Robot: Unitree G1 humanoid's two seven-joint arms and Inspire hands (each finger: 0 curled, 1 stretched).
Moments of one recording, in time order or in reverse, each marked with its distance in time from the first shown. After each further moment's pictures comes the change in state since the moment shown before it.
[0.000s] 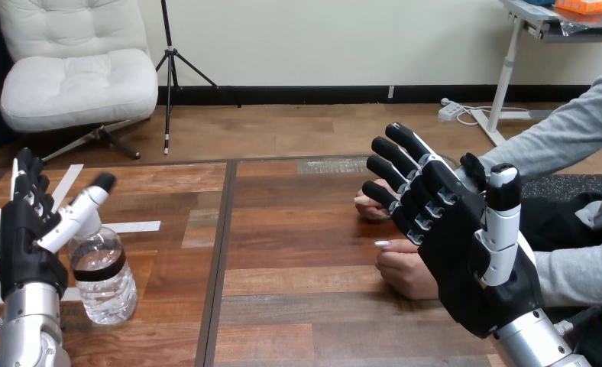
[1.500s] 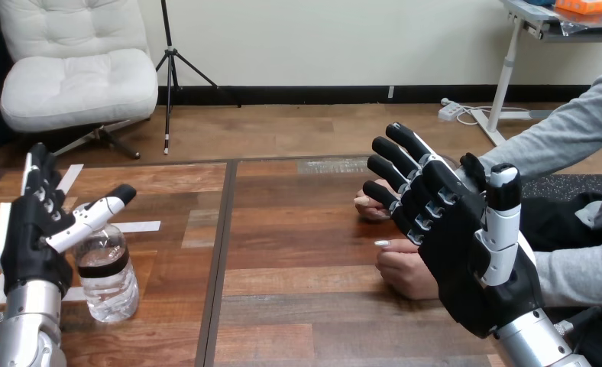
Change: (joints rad) left arm 0.005 0.016 -0.016 -0.009 -0.003 0.012 -0.079; right arm 0.000 0.000 0.000 0.000 0.000 0.001 -0.002
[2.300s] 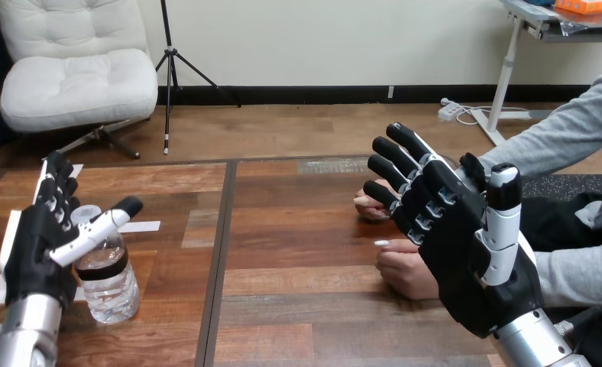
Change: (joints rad) left arm 0.087 -0.003 -0.009 -0.096 -0.019 0.014 -0.091; right arm 0.000 0.000 0.000 0.000 0.000 0.000 -0.004
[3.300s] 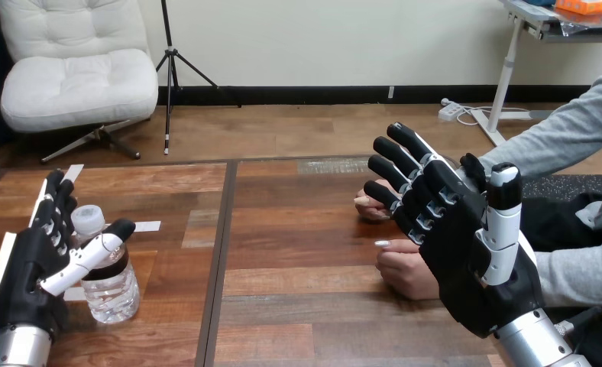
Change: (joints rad) left arm 0.191 -0.013 -0.015 -0.260 0.004 0.075 -0.016; right arm 0.000 0.000 0.000 0.000 0.000 0.000 -0.003
